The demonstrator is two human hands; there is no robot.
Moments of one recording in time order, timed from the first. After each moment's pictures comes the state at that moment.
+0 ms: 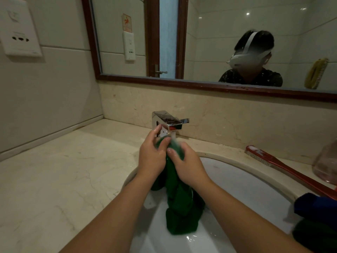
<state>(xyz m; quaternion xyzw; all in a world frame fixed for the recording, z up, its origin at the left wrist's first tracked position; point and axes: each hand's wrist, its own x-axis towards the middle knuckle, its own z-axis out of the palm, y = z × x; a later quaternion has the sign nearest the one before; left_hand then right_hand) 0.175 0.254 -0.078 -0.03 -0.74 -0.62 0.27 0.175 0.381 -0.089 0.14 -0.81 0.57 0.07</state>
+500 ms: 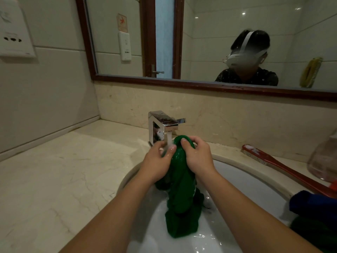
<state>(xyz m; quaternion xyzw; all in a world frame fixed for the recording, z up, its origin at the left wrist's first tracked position) 0.171 0.261 -0.093 -0.01 -0.83 -0.54 0.12 0.162 0.398 -0.072 0.03 -0.70 0.70 0.13</state>
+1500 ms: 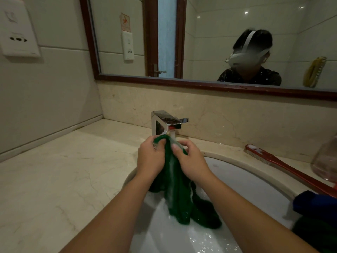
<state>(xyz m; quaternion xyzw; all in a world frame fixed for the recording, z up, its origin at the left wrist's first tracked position) 0.180 0.257 -0.070 0.06 -0.79 -0.55 0.26 0.165 0.387 -0.087 0.09 -0.79 0.60 0.06</state>
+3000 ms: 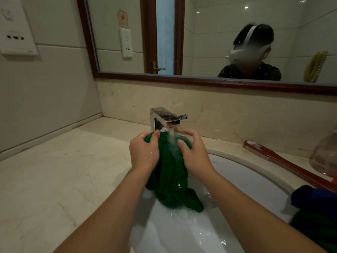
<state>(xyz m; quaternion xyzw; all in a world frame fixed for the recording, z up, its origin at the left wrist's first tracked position) 0.178 0.250 -0.069 0.10 -0.72 -0.61 0.32 0.161 0.395 -0.088 0.10 -0.76 0.63 0.12</state>
